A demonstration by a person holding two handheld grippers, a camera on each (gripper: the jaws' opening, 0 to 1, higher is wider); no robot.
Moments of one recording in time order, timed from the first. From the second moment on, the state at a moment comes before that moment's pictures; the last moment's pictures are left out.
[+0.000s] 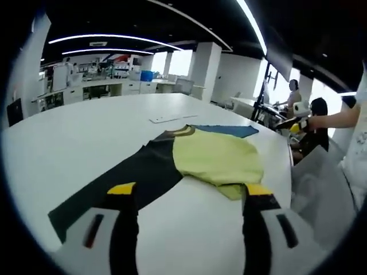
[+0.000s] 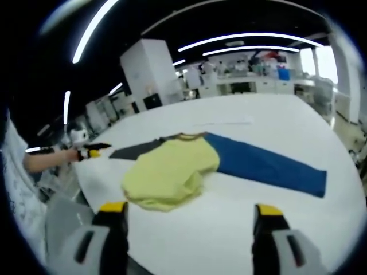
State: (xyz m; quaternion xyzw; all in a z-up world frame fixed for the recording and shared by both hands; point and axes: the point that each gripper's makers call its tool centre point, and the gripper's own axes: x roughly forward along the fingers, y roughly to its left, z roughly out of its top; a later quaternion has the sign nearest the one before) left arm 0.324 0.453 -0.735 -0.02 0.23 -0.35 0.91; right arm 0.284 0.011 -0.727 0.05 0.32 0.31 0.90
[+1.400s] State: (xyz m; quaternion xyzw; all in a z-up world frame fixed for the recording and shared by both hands) left arm 0.279 0.352 -0.731 -0.06 0.21 -0.32 0.92; right arm 0.318 -0.022 -0.759 0.04 0.31 0.39 0.87
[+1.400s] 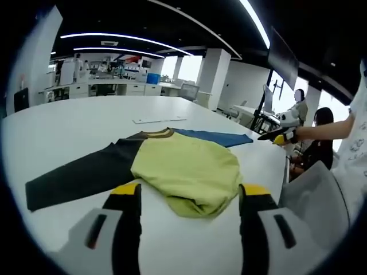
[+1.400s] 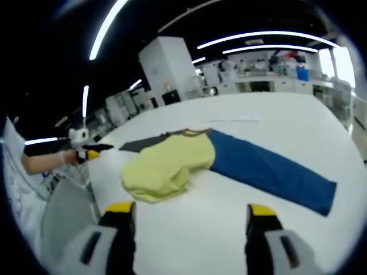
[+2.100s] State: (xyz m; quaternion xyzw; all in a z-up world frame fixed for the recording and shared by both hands) left arm 0.246 0.356 -0.724 -0.09 0.19 -0.30 0.93; right arm 0.358 0.054 -0.816 -0.05 0.36 0.41 0.84
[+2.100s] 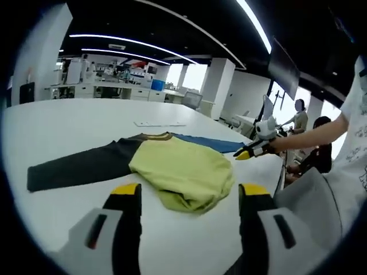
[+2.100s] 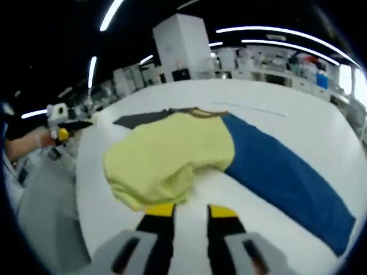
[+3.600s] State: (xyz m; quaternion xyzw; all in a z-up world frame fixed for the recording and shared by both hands) left arm 0.233 0.326 -0.735 -0.10 0.20 -0.31 0.92; right arm 0.310 0.026 -0.814 0.01 0.37 0.39 0.84
